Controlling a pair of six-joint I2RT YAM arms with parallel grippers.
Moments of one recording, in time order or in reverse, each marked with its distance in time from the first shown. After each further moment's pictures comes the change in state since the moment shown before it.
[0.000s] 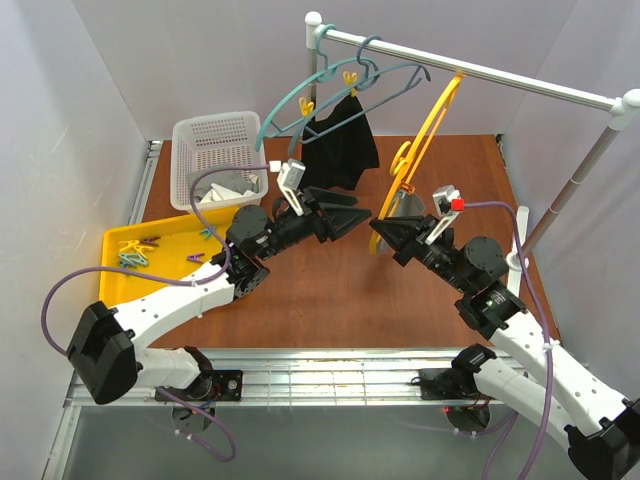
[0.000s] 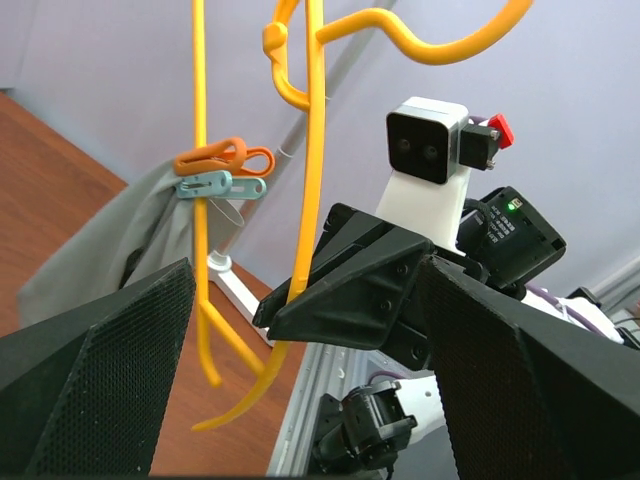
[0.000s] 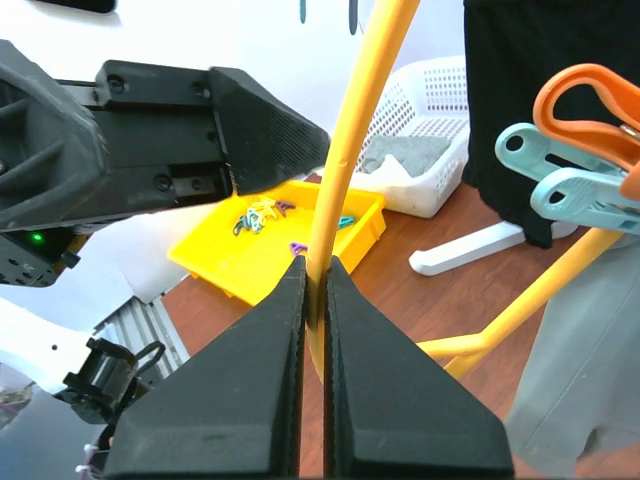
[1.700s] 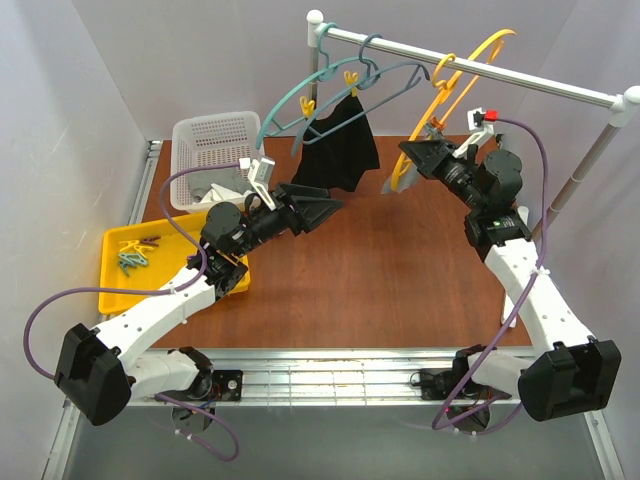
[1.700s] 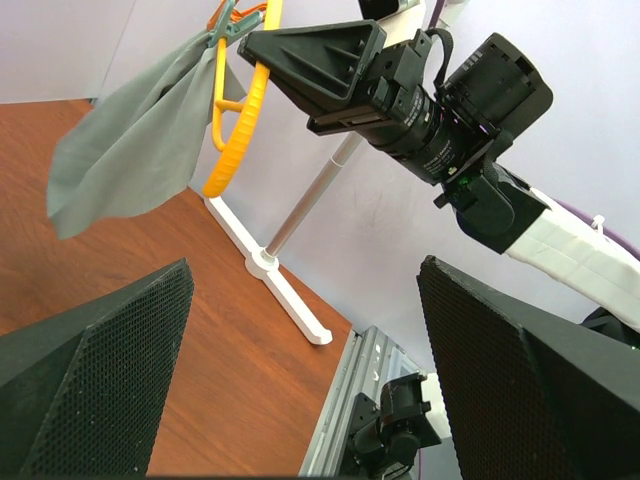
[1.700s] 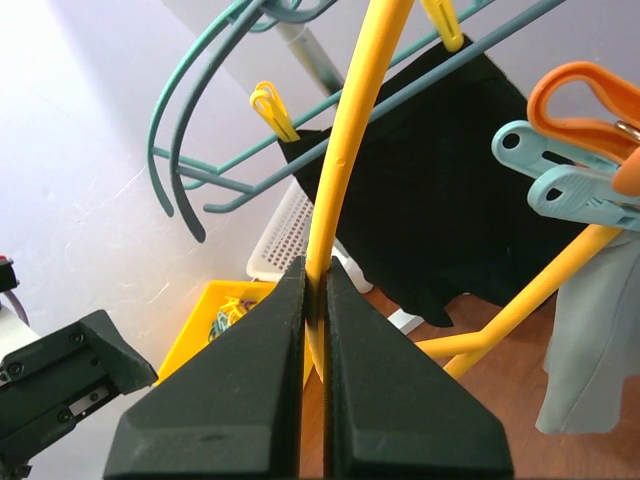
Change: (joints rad) left arm 0.163 -0.132 -0.072 -0.089 0.047 0.002; right arm -0.396 0.447 0.447 -0.069 -0.179 0.231
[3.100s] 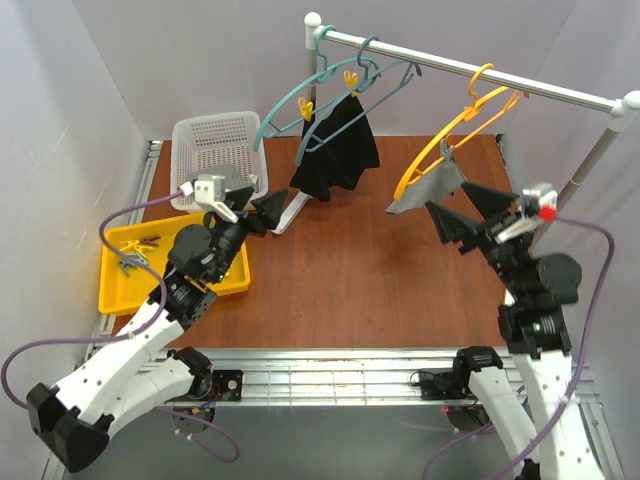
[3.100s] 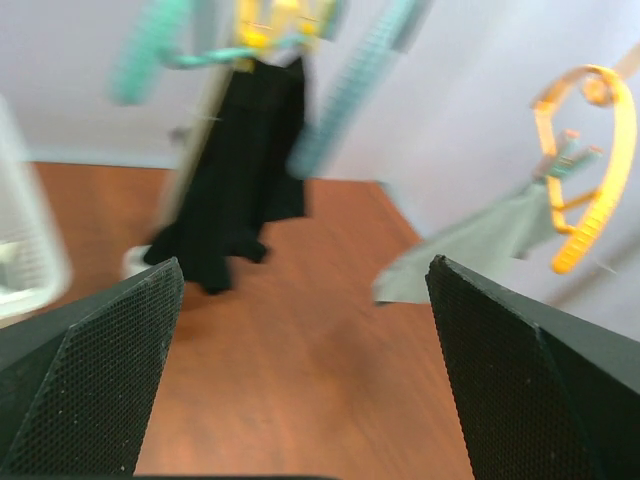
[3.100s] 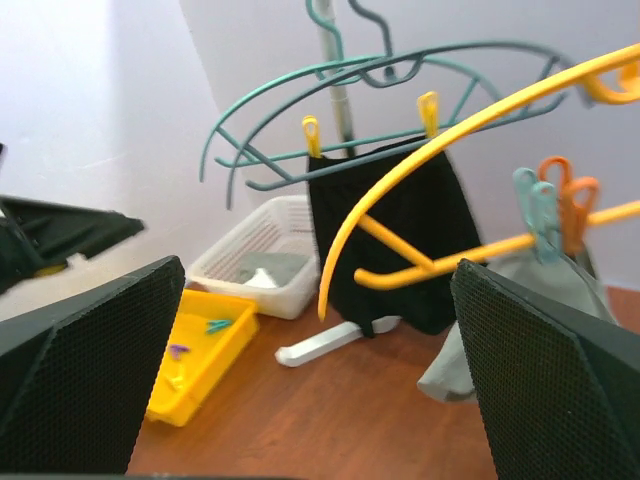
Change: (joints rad) left arm 0.018 -0.275 -0.058 -0.326 -0.534 0.297; right arm -0.079 -0.573 -0.252 -0.076 0.002 -0.260
